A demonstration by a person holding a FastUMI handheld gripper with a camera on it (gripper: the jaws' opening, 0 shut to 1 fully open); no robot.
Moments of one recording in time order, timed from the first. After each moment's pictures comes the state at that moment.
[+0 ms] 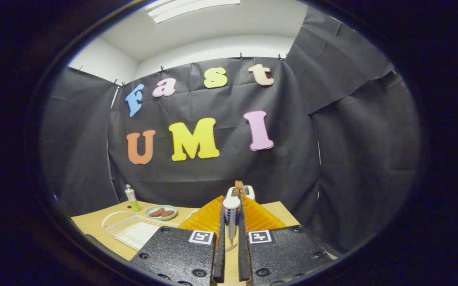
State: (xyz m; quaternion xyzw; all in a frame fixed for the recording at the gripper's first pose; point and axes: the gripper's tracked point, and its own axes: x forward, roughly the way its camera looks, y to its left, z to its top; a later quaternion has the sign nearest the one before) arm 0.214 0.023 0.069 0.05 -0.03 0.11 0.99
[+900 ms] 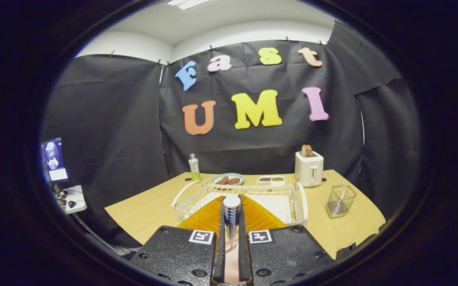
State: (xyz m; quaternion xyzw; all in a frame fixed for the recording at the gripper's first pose) arm 0.089 0.234 -0.066 -0.01 0.07 0.22 0.97
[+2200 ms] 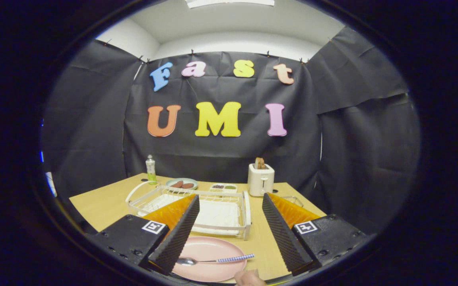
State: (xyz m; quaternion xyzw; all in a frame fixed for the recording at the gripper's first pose) arm 0.071 0.125 -0.017 -0.03 0.00 0.07 1.00
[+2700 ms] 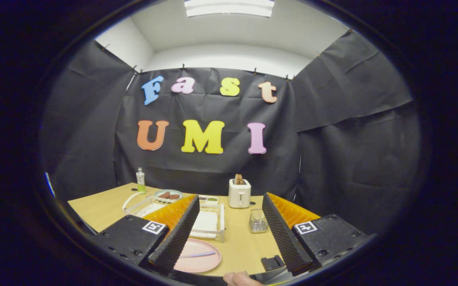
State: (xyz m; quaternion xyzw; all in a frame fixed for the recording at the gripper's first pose) arm -0.006 0.071 0.032 -0.03 -0.05 0.02 1.00
